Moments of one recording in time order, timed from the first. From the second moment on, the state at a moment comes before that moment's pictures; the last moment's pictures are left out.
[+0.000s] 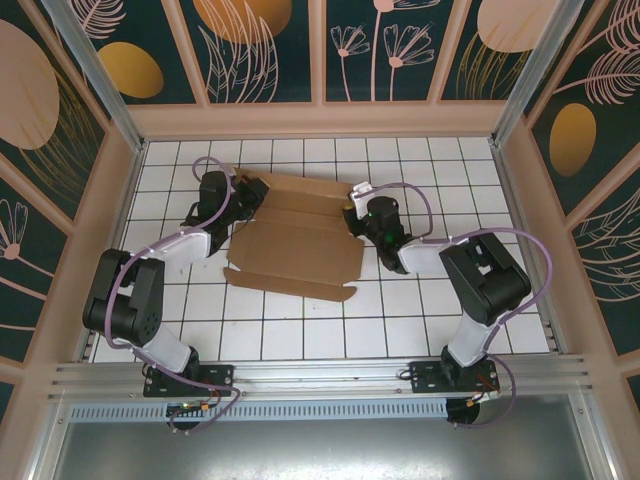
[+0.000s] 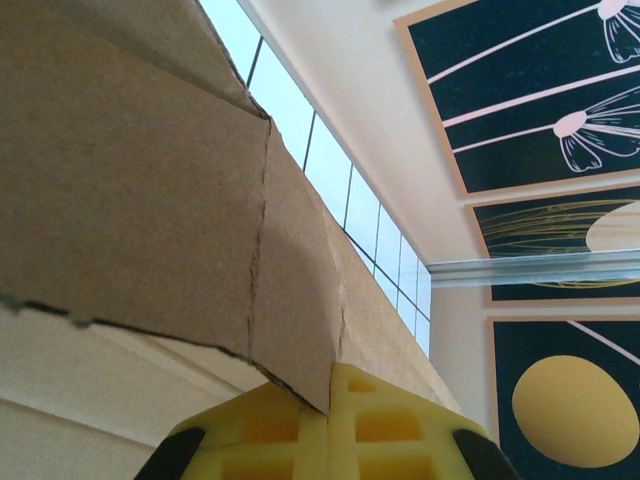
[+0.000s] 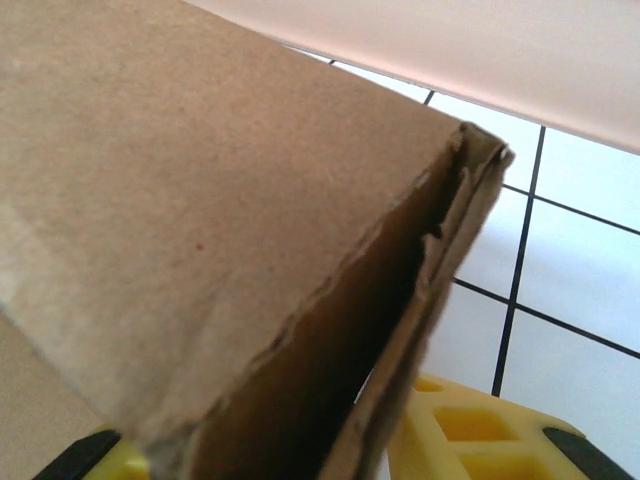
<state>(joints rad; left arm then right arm) -0.27 1.60 0.86 0.35 0.29 -1.16 0.55 1.74 0.76 0.58 0.11 -0.06</state>
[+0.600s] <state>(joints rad) -0.33 1.55 0.86 0.28 0.17 -1.24 0.59 1.84 0.90 0.45 0.33 0.01</state>
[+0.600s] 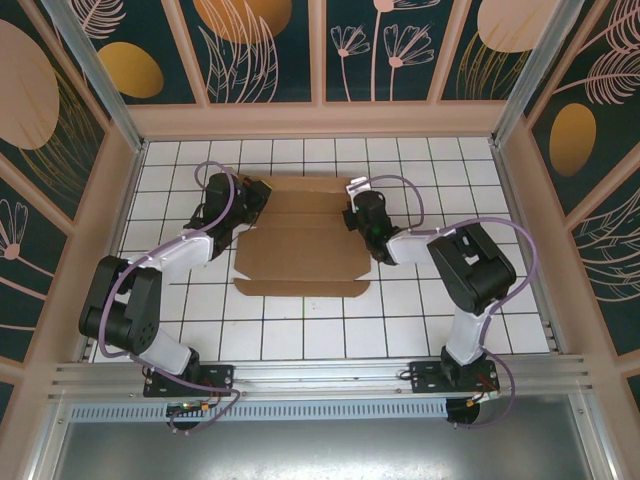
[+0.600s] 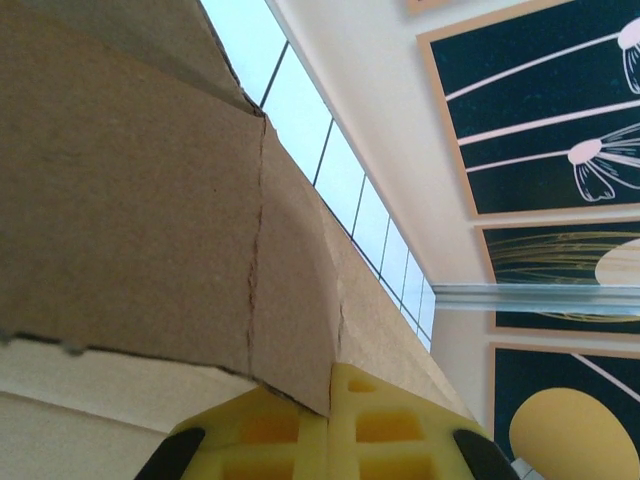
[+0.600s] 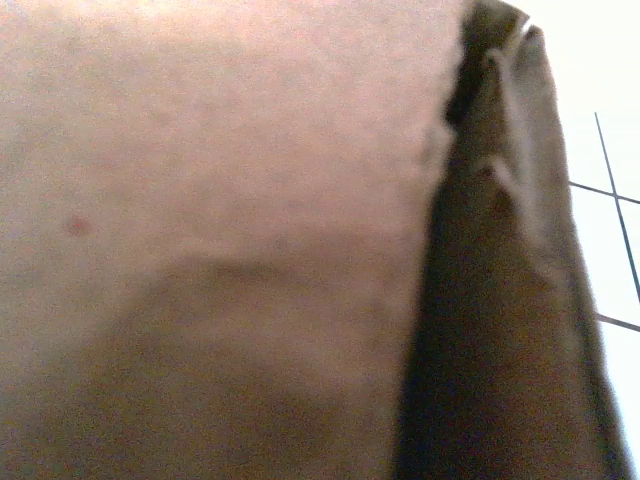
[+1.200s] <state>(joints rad) -0.34 1.55 0.86 0.27 0.15 -1.27 0.67 1.93 1.01 0.39 0.63 0.12</state>
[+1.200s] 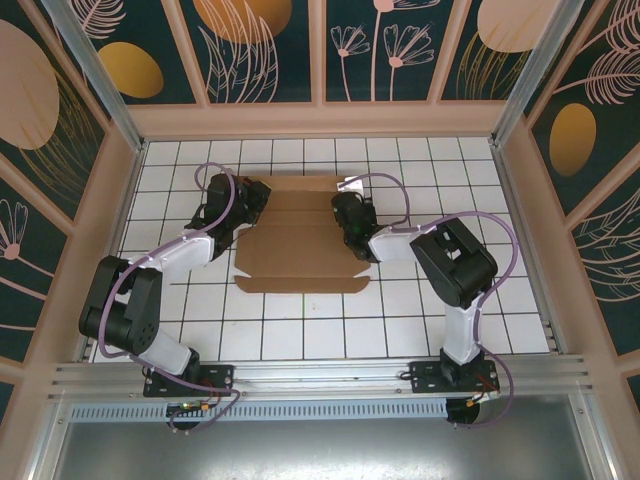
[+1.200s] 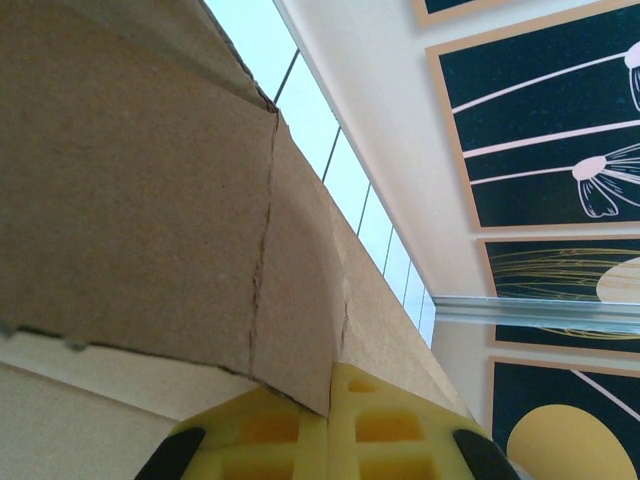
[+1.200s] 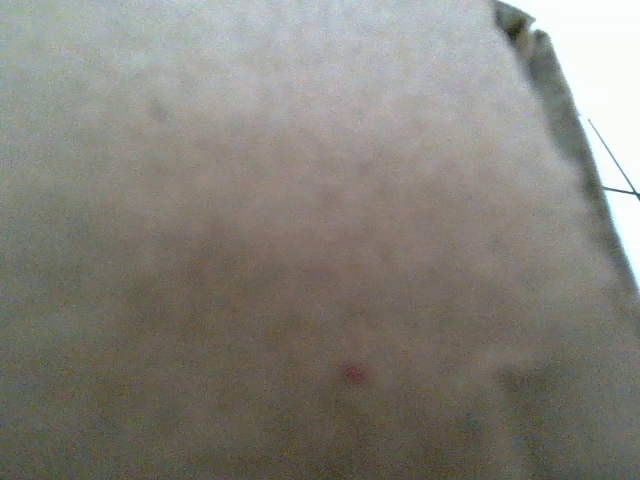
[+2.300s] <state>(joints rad) -0.29 1.40 1.07 -0.23 0.16 -0.65 0.57 1.77 0.80 0.47 0.40 0.07</state>
